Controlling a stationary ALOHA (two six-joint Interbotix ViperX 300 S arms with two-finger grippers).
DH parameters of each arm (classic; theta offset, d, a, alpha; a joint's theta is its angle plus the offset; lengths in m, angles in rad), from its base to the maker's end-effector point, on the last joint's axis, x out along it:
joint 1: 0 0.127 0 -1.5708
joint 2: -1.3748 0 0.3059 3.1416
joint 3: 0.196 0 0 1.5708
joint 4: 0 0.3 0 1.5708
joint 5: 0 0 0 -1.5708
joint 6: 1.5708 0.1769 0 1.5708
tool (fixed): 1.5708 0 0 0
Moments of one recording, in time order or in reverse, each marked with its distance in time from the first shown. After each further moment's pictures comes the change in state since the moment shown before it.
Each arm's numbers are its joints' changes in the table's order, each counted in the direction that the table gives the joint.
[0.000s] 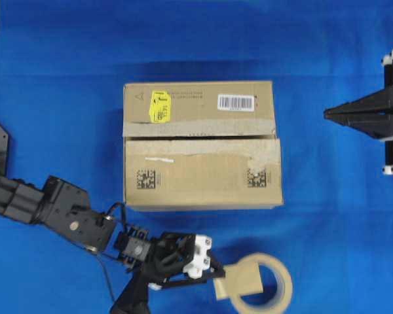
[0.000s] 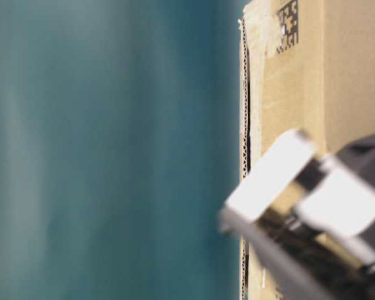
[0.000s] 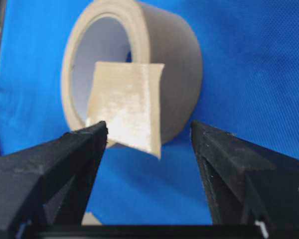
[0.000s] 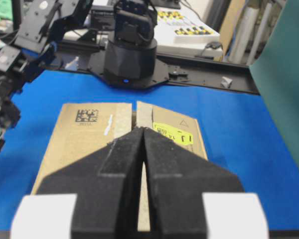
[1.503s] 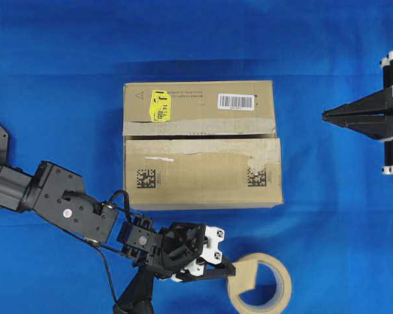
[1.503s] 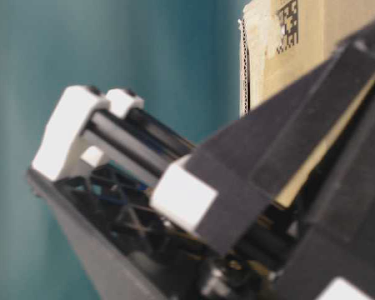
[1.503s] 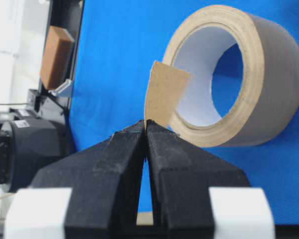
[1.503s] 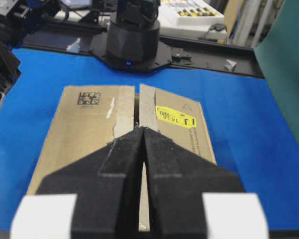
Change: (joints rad) left arm 0.040 -0.117 0.061 0.000 0.078 0.077; right arm 0.000 -0.002 0.000 0.000 0.051 0.000
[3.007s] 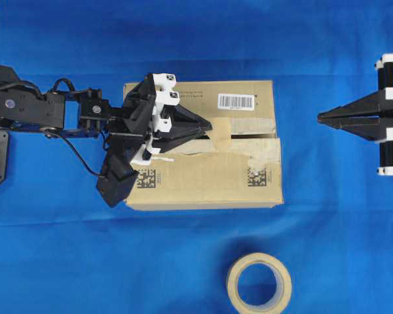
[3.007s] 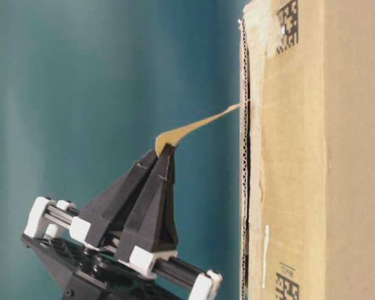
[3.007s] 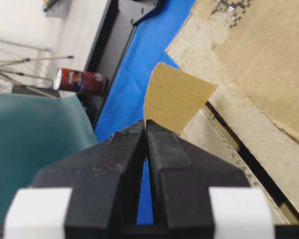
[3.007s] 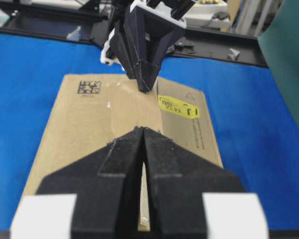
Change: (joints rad) left arm 0.391 -0.327 -0.262 -0.002 -0.034 0.011; right arm 0.000 0.035 0.000 0.002 -0.003 0.000
